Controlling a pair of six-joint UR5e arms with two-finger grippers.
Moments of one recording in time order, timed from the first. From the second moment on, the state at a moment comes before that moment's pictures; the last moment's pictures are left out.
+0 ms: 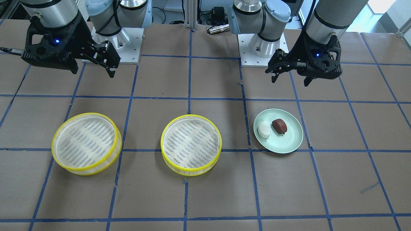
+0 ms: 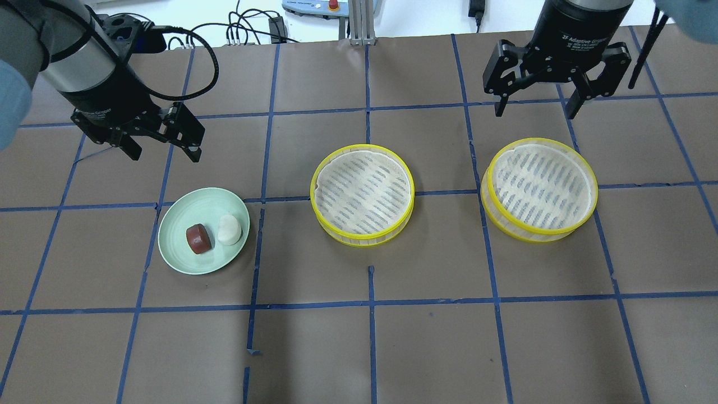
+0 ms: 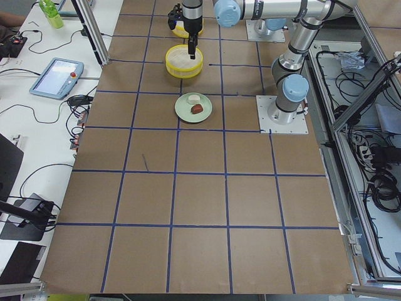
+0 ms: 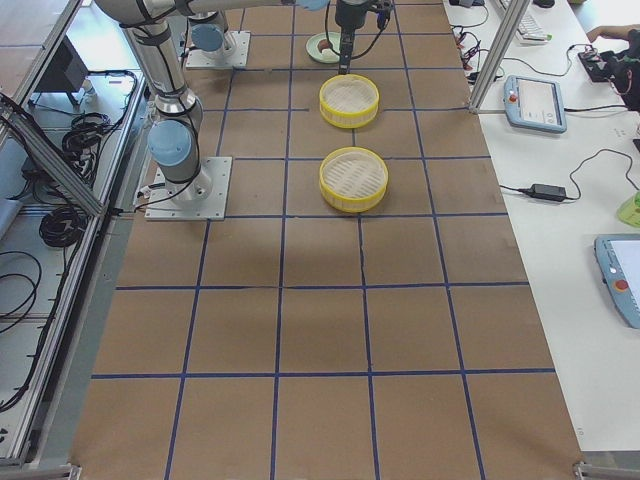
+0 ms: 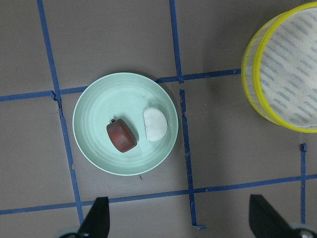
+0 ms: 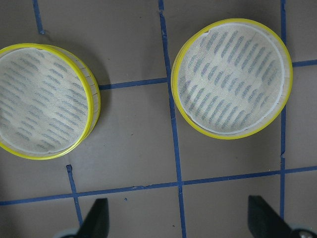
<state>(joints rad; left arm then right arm) -1.48 -1.53 -1.63 -1.59 1.56 0.19 1.59 -1.52 1.41 -1.40 -1.57 0.12</state>
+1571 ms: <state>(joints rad) -1.49 -1.60 -1.77 -1.42 1.56 0.17 1.17 -1.24 1.87 -2.20 -1.58 -0.43</state>
